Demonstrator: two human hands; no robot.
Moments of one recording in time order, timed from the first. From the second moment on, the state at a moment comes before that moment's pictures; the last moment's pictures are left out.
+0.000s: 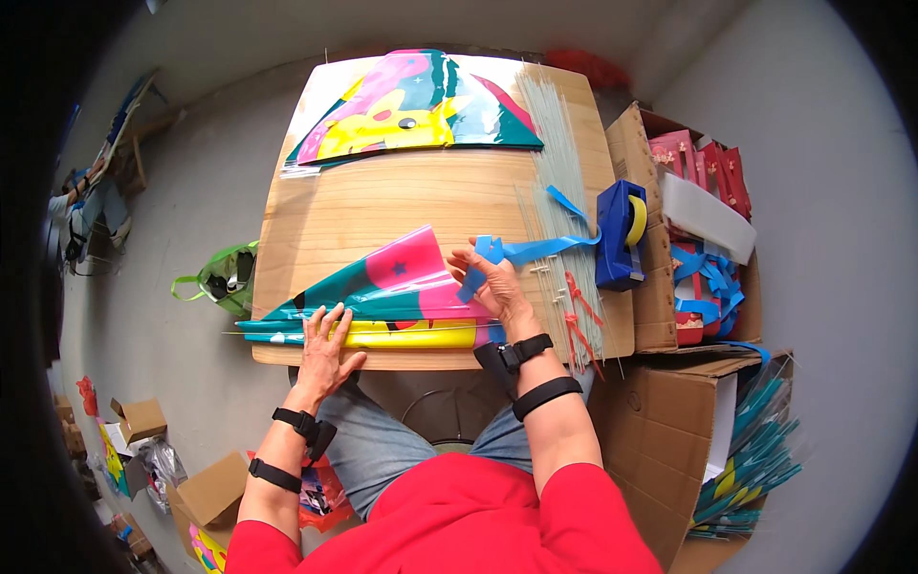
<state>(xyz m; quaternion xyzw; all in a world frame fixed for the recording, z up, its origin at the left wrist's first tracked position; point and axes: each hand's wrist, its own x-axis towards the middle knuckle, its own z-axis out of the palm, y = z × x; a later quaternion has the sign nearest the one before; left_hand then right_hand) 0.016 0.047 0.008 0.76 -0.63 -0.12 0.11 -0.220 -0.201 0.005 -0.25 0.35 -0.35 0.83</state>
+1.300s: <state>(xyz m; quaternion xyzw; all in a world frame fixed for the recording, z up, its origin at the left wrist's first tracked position) 0.016 0.047 0.008 0.76 -0.62 -0.14 0.10 -0.305 -0.183 0.009 -0.42 0.69 -0.23 0.53</state>
